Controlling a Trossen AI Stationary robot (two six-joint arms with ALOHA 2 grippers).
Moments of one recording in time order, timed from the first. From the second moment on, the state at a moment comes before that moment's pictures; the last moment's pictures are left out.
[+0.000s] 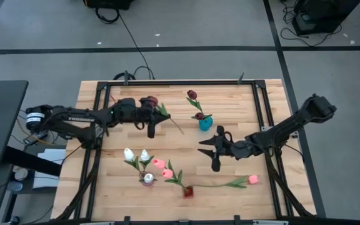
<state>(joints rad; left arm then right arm) 0.20 1.19 0.58 0.46 0.11 -0.16 0.41 1.32 0.59 0.40 0.57 0.28</state>
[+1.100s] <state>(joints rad) 0.27 1.48 0.96 0.51 0.15 -0.03 0.44 1.25 0.49 0.04 0.66 0.67</state>
